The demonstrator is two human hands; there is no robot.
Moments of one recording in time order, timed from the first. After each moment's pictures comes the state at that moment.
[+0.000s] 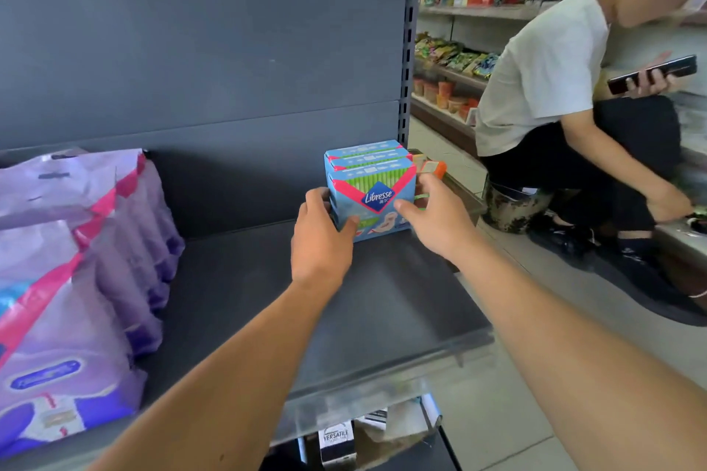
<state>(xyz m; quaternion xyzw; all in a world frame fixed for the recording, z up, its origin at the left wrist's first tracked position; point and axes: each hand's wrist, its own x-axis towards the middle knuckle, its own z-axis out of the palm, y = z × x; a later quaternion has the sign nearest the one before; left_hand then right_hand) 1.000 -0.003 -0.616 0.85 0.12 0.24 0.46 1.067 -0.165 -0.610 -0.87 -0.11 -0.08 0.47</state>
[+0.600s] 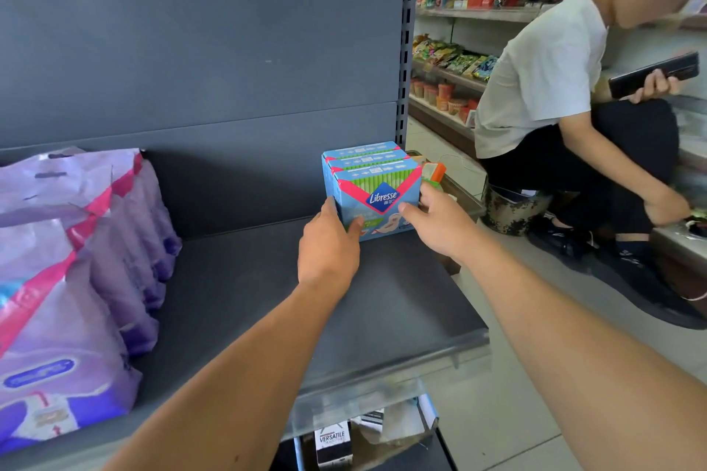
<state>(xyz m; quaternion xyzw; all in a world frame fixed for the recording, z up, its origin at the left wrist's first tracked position) 0.999 -0.017 -0.613 0.89 0.14 0.18 0.39 1.072 -0.176 -0.614 -0.87 -0.14 -0.01 0.48</state>
